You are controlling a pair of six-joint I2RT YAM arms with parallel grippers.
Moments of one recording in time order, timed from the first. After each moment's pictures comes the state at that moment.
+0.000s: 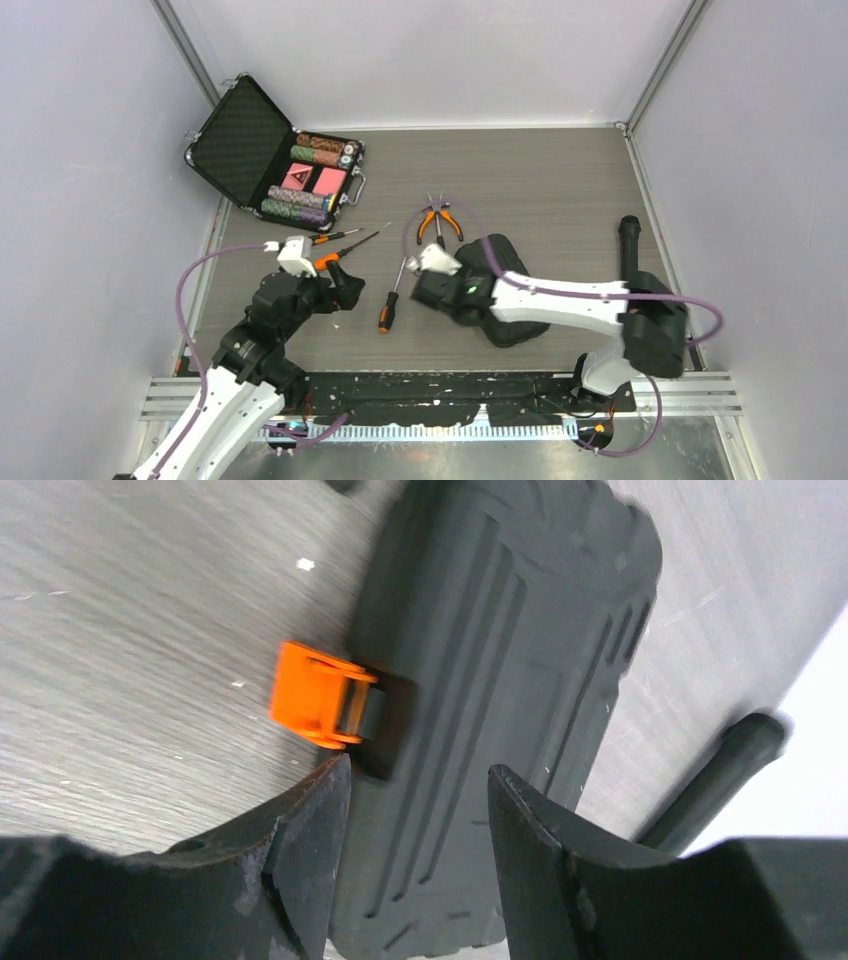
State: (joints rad) left arm -0.48 0.38 0.45 -0.47 -0.07 -0.54; right arm 1.23 1.59 1.12 -0.83 0.72 0.25
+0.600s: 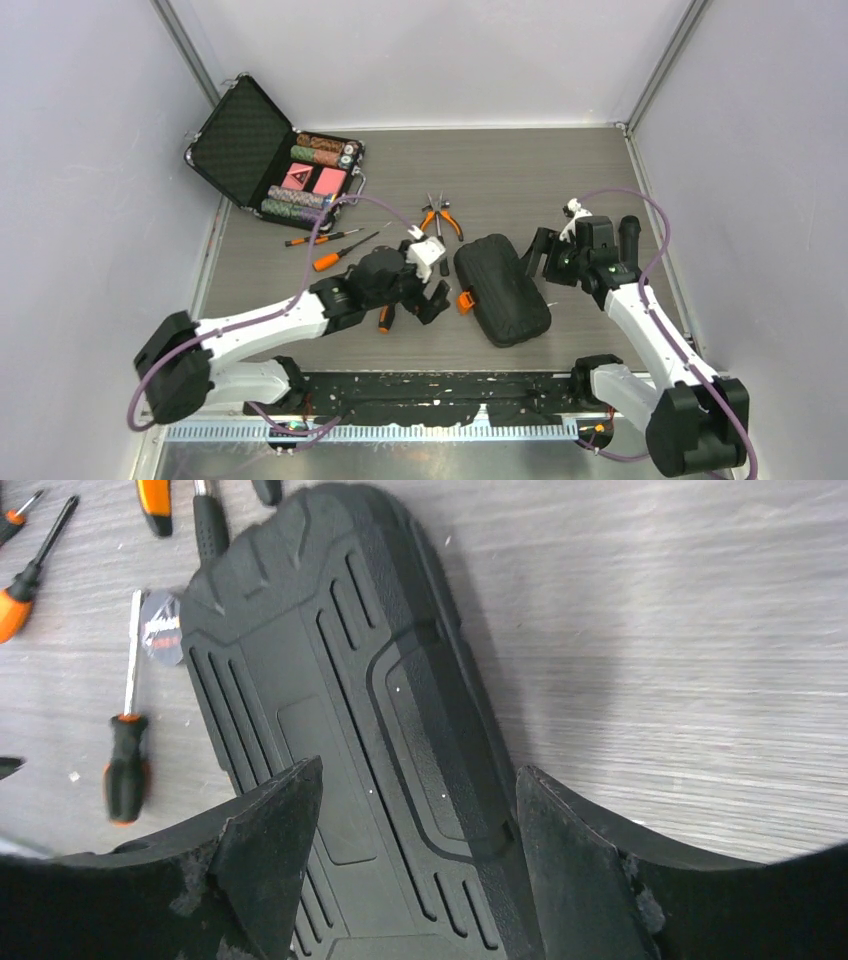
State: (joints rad) left arm -0.94 1.12 0.64 0.00 0.06 -0.12; right arm 0.16 0.96 0.65 -0.46 -0.20 0.39
